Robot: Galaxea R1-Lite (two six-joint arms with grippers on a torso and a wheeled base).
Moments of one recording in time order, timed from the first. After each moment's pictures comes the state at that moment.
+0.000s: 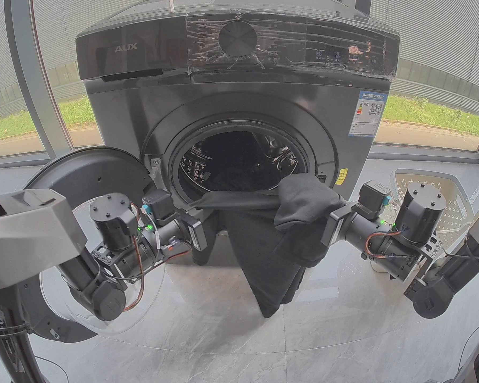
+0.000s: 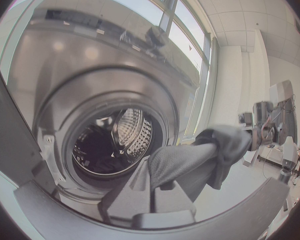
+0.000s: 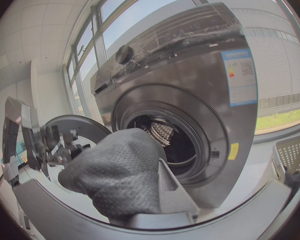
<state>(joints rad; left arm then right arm) -0.45 2.12 -0.67 -1.55 -0.28 -0.09 0.56 1.91 -0.58 -1.39 0.02 0.11</state>
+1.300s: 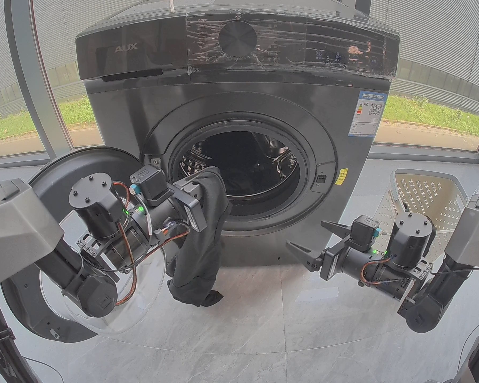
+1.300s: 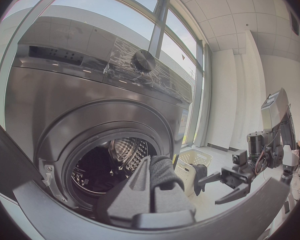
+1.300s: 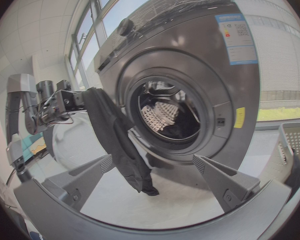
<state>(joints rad) -0.48 1.99 -0.69 -1.53 -0.24 -0.05 0.53 2.03 -0.45 -1.50 0.14 0.11</state>
